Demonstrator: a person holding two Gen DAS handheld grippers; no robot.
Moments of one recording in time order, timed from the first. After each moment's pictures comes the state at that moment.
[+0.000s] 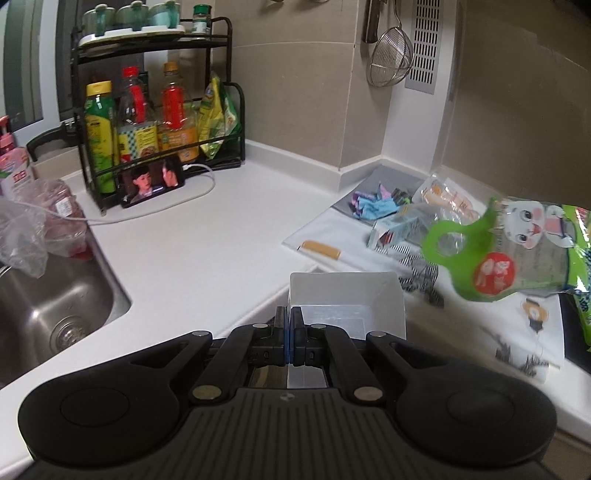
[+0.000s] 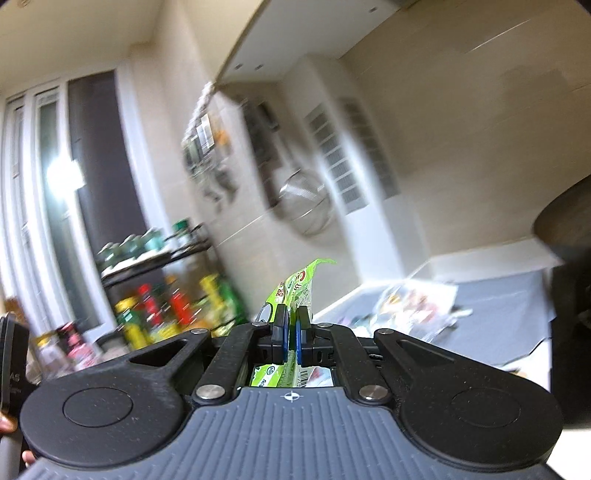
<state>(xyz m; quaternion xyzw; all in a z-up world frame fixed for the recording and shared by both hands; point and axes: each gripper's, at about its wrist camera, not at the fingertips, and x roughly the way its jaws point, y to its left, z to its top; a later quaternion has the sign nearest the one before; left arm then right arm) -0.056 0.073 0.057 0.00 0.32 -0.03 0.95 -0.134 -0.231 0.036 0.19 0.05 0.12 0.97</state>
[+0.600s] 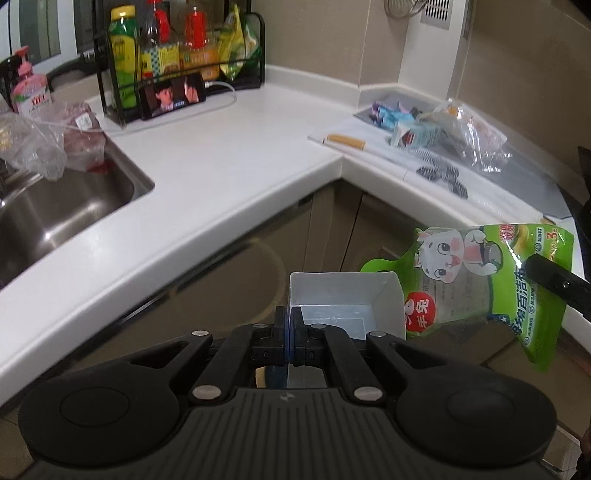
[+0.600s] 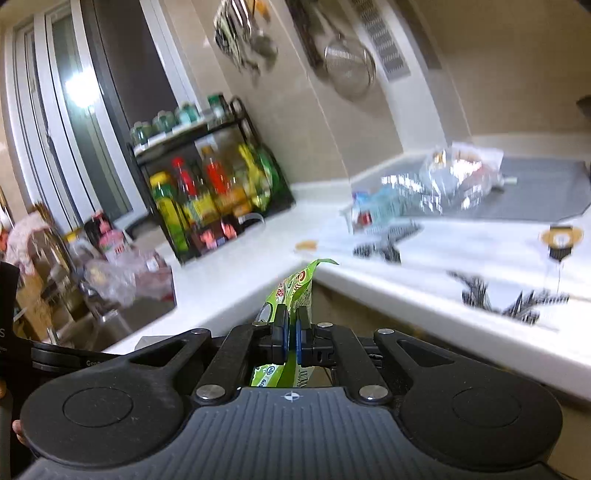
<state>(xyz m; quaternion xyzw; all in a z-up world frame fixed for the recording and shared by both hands) -0.110 0.096 -0.020 0.00 0.40 -0.02 0.91 -0.145 -0.159 -0.033 0.16 0.22 0.17 0.95</state>
